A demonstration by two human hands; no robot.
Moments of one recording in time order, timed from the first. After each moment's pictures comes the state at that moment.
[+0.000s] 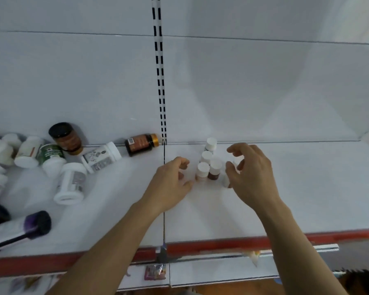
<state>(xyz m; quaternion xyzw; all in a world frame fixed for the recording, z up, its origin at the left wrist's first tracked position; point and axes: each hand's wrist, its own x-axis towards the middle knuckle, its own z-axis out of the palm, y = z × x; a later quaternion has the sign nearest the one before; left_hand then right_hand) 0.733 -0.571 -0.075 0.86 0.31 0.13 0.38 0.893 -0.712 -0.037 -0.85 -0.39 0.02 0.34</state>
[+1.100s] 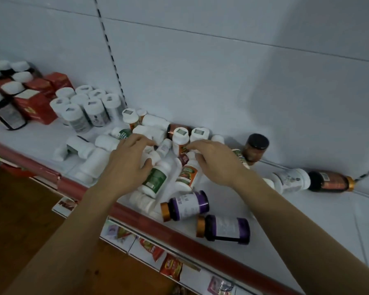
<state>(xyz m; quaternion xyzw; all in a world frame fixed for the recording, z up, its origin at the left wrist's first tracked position) 0.301 -0.343 -0.046 0.82 0.52 0.21 0.11 0.552 -0.372 -0.035 -0.60 -0.78 0.12 0.16</state>
